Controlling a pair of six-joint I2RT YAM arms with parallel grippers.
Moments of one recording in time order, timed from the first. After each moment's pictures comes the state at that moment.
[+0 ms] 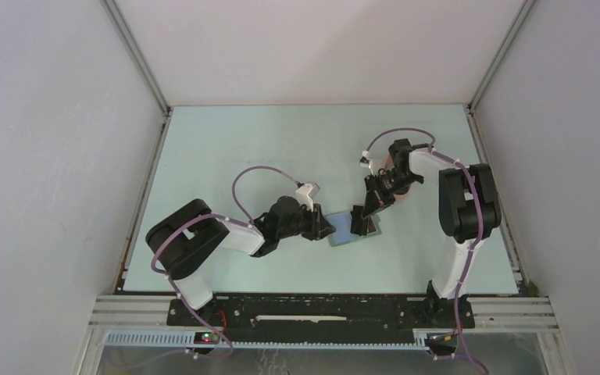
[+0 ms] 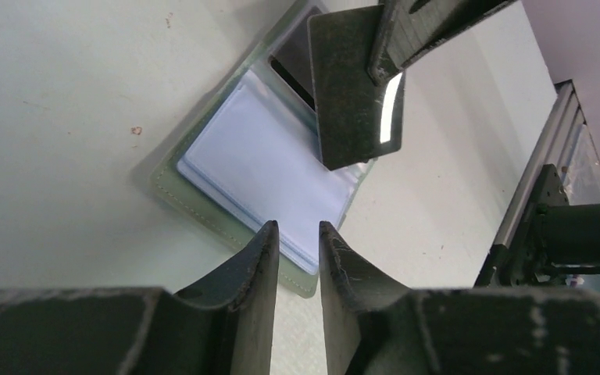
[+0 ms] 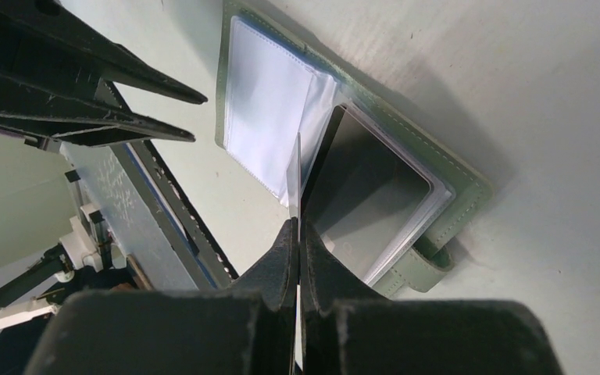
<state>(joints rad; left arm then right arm) -0.83 1.70 0.56 0.72 0.23 -0.61 0.17 1.93 1.26 -0.89 -0.81 -0.34</state>
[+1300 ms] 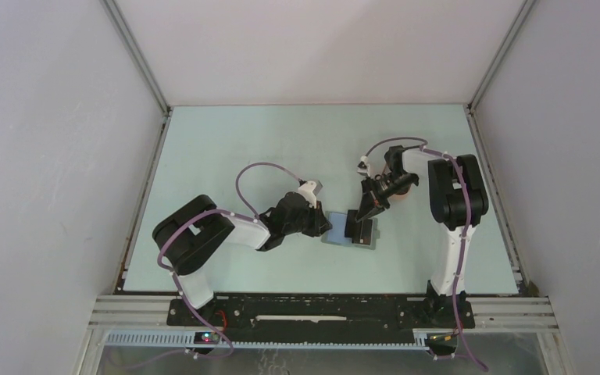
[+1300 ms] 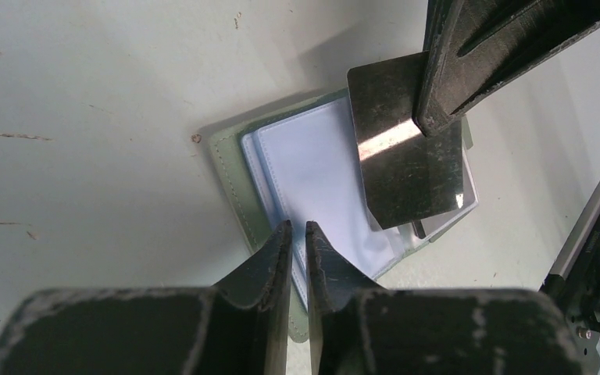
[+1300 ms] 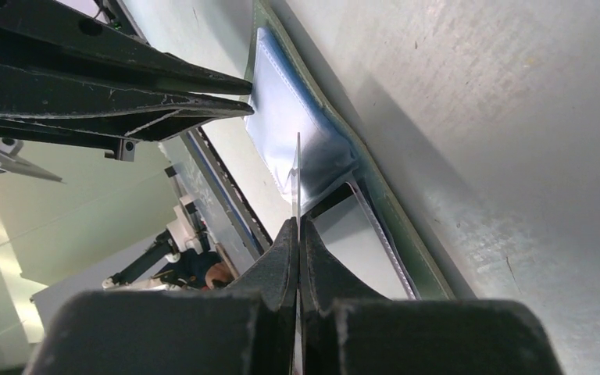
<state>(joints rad) -0.83 1.75 0.65 0.57 0.14 -0.58 0.17 2.08 1.32 -0.96 -0.94 -0.23</state>
